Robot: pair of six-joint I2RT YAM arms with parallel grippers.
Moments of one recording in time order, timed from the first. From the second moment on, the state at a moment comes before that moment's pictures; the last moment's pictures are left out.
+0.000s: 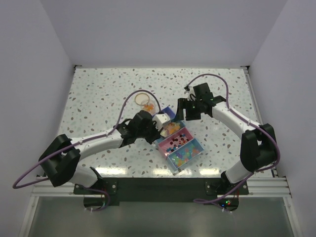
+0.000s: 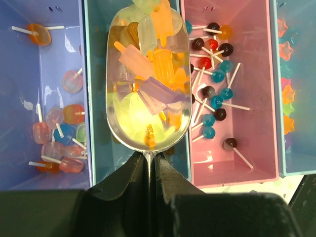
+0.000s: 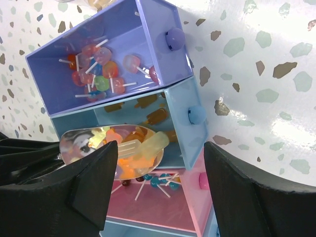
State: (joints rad) left arm -0.83 1.43 0.79 -0.07 0.17 0.07; right arm 0.38 1.57 1.13 -0.53 -0.32 0.32
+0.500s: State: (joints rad) left arm -0.83 1.30 0.69 -0.05 0.17 0.07; right arm 0.38 1.57 1.15 -0.54 -0.32 0.29
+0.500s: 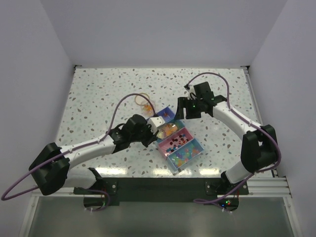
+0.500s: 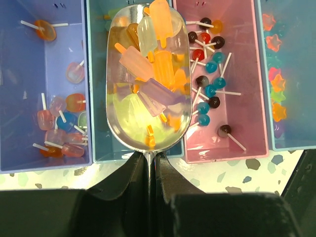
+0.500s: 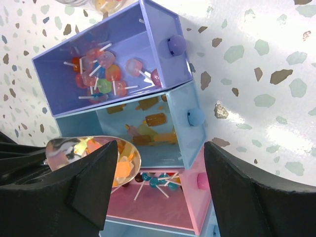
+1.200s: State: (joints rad) left arm -0.70 1.21 0.70 -0.03 0.18 0.11; right arm 0.36 1.36 1.23 -0.57 -0.32 0.28
